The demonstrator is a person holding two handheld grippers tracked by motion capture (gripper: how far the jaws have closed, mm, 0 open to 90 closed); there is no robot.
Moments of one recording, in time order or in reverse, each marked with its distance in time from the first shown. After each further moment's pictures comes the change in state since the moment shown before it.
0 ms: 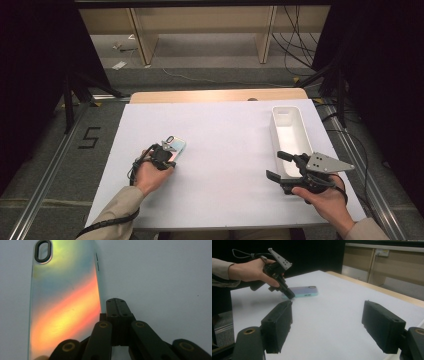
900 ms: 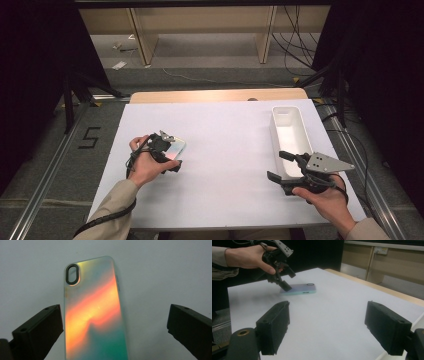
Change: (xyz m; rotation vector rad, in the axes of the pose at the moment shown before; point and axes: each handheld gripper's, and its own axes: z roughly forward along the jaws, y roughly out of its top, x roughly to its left) left arm 0.015 0.025 -0.013 -0.006 0.075 0.026; right arm -0.001 0.000 -0.001 0.016 -0.012 -0.010
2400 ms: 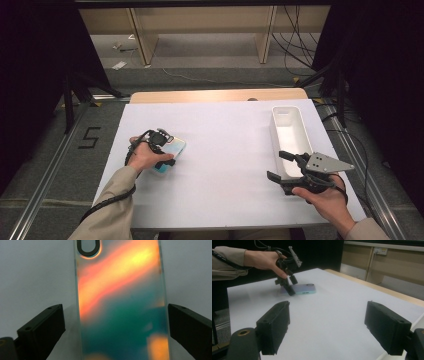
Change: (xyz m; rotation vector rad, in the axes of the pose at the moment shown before) left arm 0.034 0.003 0.038 0.225 -0.063 -0.089; right arm 0.000 0.000 0.000 -0.002 -0.002 0.000
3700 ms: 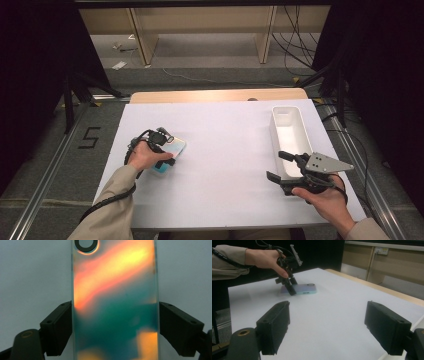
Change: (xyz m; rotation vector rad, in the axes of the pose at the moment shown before) left arm -0.001 0.001 -0.004 0.025 -0.037 -0.052; right arm 0.000 0.000 0.001 0.001 0.006 -0.002
